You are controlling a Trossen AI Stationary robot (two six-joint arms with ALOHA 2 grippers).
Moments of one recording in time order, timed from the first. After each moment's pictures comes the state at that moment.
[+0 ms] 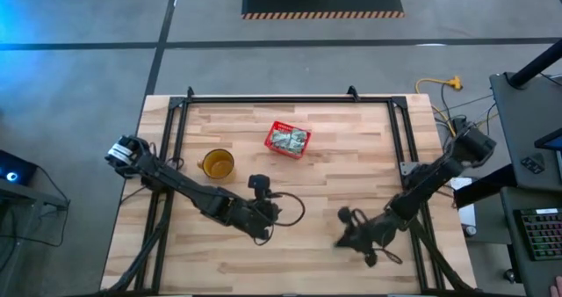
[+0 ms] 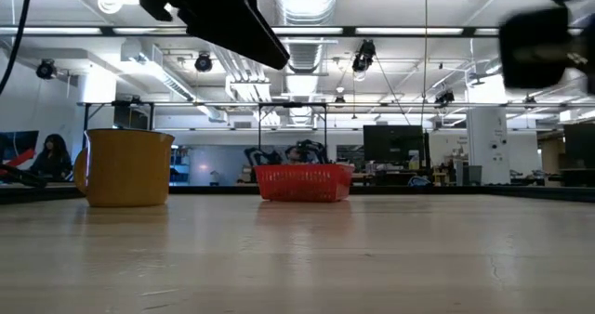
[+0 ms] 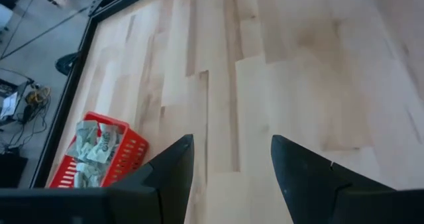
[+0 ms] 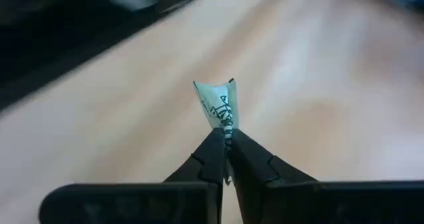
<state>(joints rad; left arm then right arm) -0.45 1.65 1.17 -0.32 -0.64 -0.02 0.76 1.53 0.48 0.43 0.23 -0.02</state>
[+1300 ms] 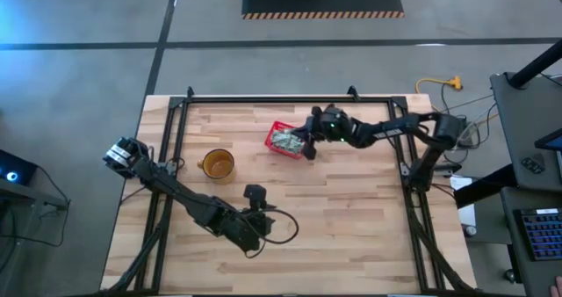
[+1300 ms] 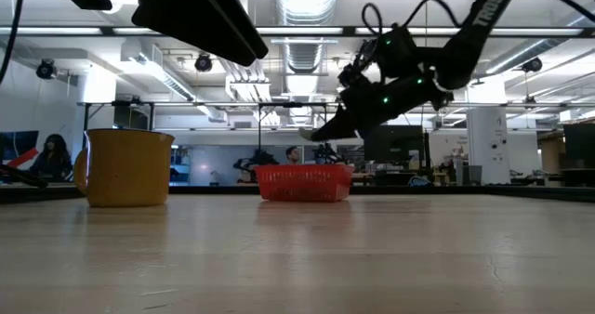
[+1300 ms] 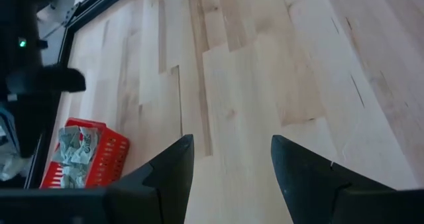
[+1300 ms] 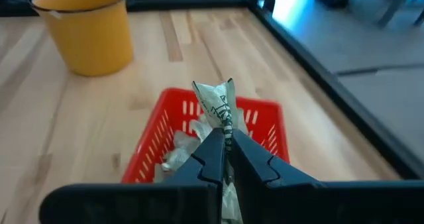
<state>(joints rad) -0.54 1.65 1.17 -0.38 -0.64 -0.02 -0.40 1.72 0.73 0.61 -0.13 -0.10</state>
